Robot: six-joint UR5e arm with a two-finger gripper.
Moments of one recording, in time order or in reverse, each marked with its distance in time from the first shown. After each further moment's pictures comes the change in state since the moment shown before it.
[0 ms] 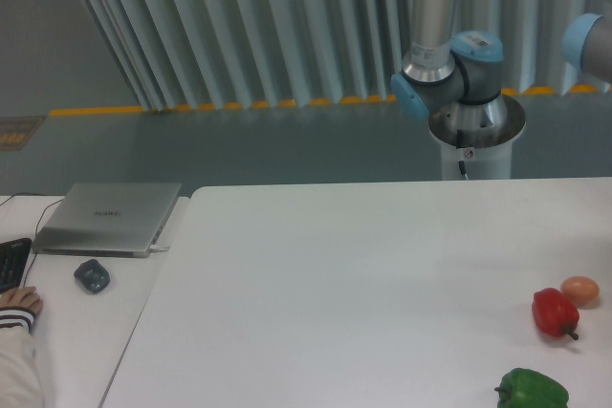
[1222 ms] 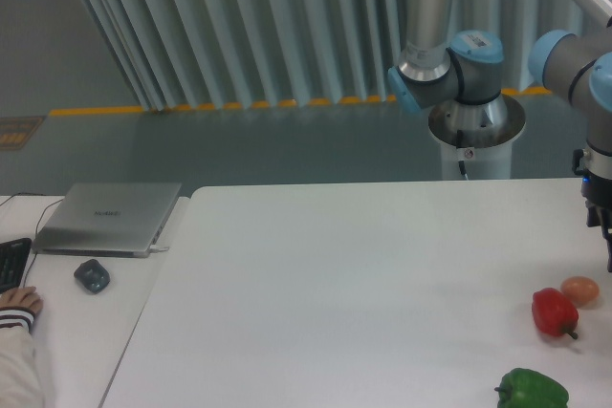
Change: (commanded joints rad) arm -0.239 -0.077 0.084 -0.032 0.002 0.017
